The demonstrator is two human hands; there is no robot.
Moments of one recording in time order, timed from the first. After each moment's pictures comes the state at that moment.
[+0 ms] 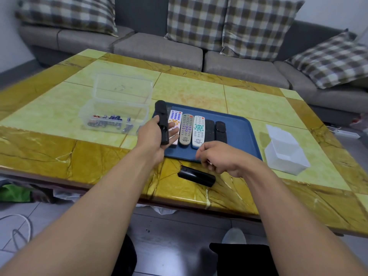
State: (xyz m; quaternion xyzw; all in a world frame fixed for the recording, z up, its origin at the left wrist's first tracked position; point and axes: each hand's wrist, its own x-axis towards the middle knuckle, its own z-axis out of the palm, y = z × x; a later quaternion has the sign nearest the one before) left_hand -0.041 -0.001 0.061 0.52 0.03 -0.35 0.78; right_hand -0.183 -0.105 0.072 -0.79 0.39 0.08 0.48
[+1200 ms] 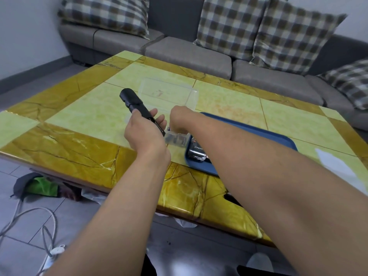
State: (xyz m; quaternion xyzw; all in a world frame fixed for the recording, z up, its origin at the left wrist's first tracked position) left_hand 0.047 0.063 0.075 0.41 0.18 -0.10 0.89; right_hand 0.081 -0.044 0.076 -0.97 0.23 0.09 0.03
